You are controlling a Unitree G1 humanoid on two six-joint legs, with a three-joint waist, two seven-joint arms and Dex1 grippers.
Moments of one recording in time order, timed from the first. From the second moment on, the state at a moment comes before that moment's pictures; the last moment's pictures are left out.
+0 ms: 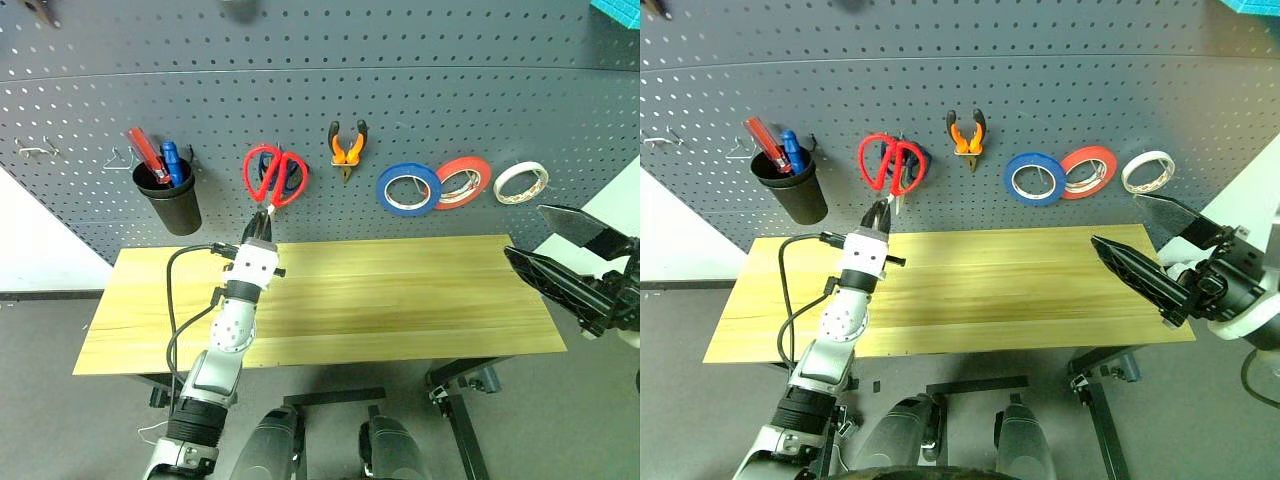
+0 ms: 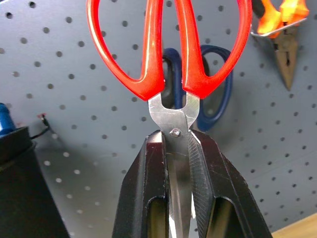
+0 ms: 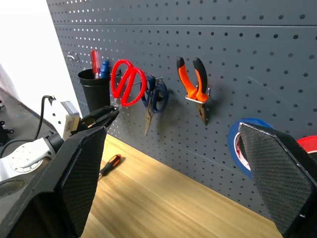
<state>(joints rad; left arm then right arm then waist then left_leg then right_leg) -0.21 0.13 -0.11 0.07 0.31 -0.28 0.12 0.26 -0.86 -0.86 -0.71 1.31 0.65 0.61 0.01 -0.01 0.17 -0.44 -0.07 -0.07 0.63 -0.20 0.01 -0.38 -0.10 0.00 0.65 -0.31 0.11</state>
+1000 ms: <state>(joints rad) -0.39 0.10 -0.11 0.39 0.34 -0.37 0.21 0.27 -0.87 -0.85 -0.71 1.29 0.65 0.61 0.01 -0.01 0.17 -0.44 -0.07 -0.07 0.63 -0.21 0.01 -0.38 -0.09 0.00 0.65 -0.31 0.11</state>
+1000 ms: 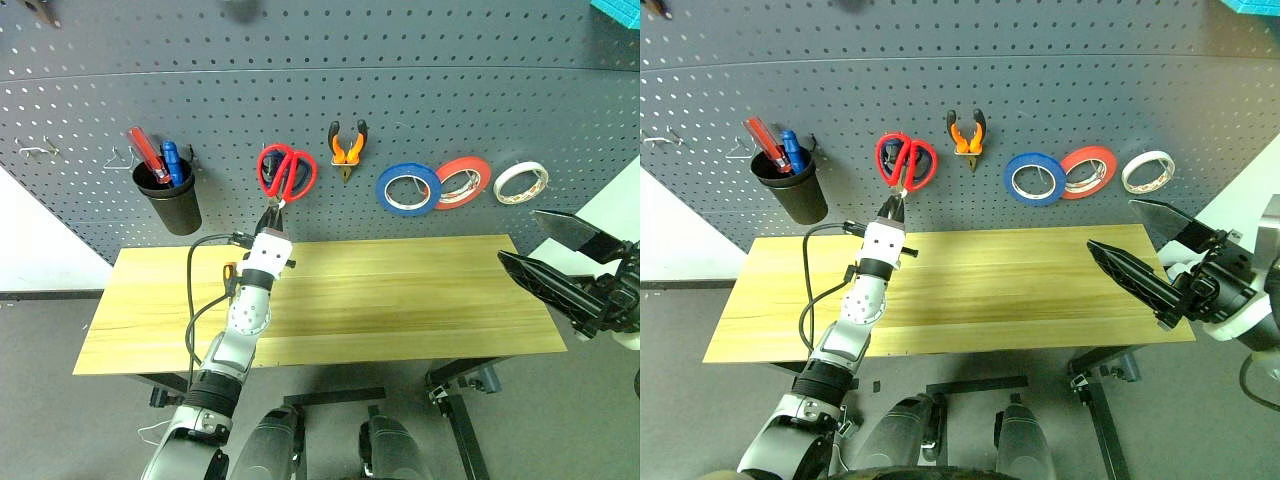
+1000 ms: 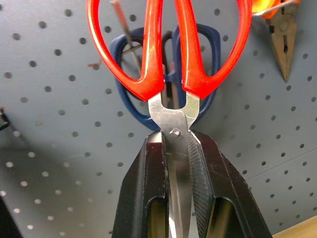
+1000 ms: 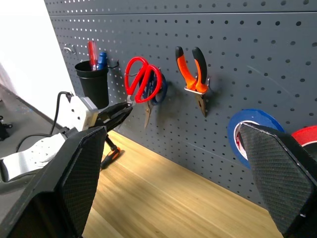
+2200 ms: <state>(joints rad) -0.28 0.08 -0.11 0.44 0.32 -0.28 0.22 0.27 -0.88 -0.84 -0.72 1.26 0.65 0.61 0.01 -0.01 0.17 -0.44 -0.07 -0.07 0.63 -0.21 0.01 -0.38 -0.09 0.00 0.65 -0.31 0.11</state>
